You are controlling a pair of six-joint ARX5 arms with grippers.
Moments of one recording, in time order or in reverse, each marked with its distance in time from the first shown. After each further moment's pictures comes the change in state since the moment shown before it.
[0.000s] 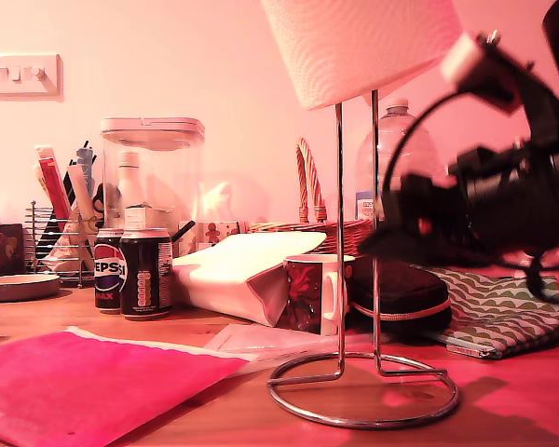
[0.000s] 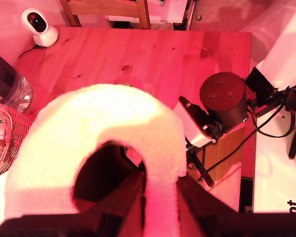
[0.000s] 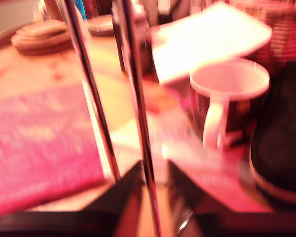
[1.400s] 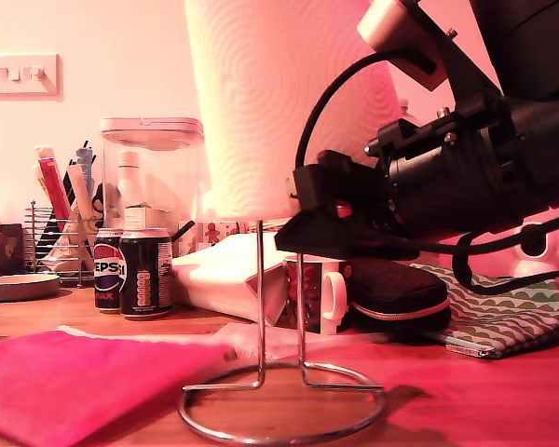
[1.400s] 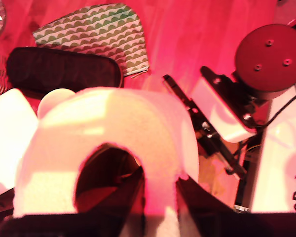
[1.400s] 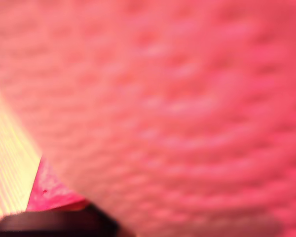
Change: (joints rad) left arm -0.005 0.075 -0.061 -0.076 -0.130 -0.019; right arm 0.205 0.015 0.092 -0.117 0.042 -0.012
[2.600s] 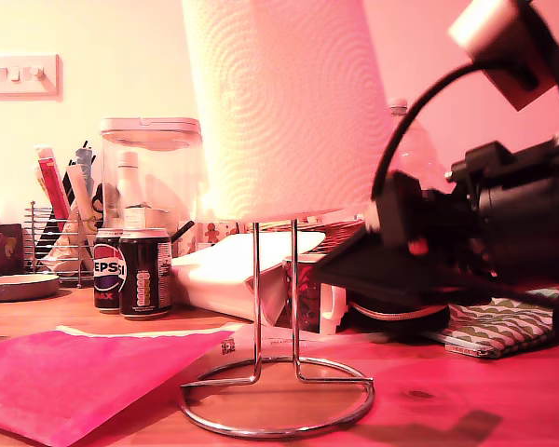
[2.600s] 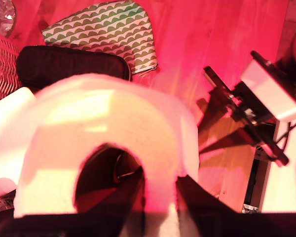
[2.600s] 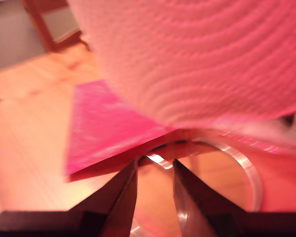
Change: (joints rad) left arm 0.000 0.002 -0.001 0.004 -0.025 0.010; right arm 0.087 -0.015 -0.231 0.249 0.065 0.130
